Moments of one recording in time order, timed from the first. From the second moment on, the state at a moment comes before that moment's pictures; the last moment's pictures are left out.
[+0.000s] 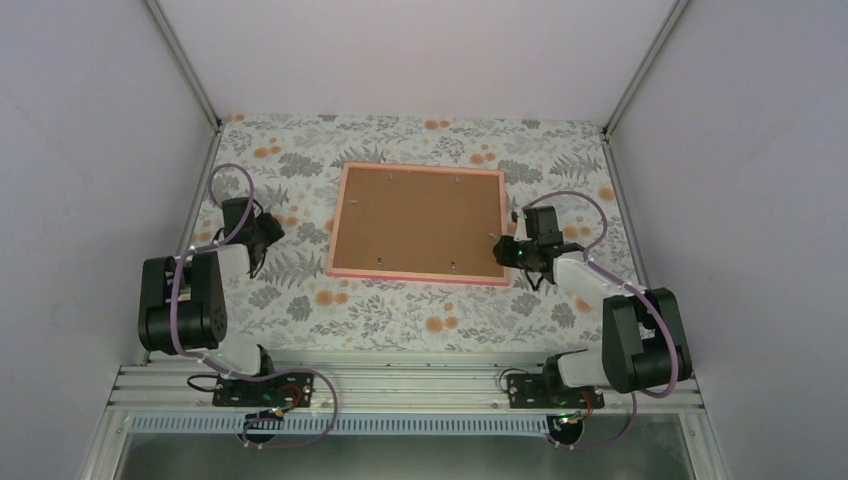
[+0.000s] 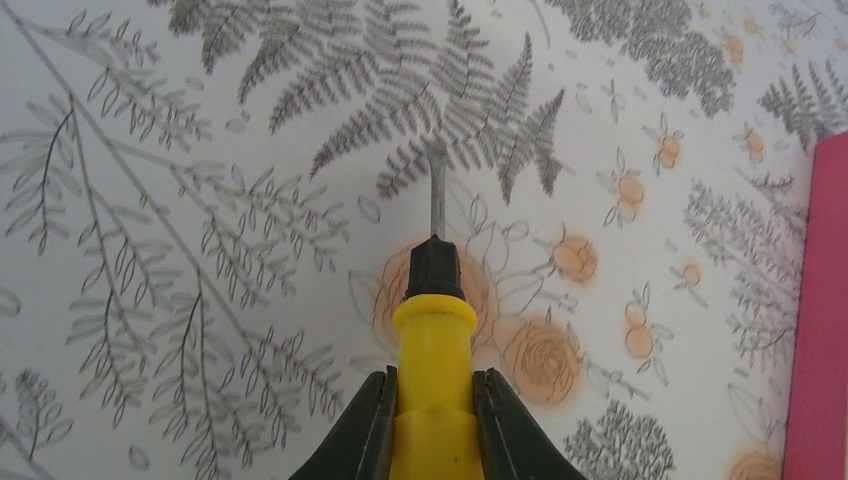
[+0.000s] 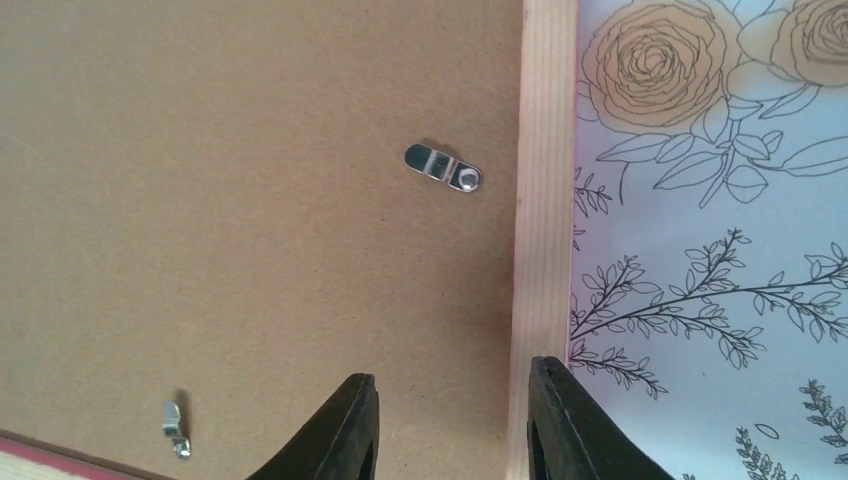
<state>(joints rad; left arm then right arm) 0.15 1.54 0.58 0.21 0.07 -0.48 0.20 1.38 0.63 -0.22 -0.20 0.34</state>
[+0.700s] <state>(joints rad) 0.16 1.61 0.68 0.09 0.04 -0.48 0.21 1.33 0.61 -0.22 -0.25 0.33</state>
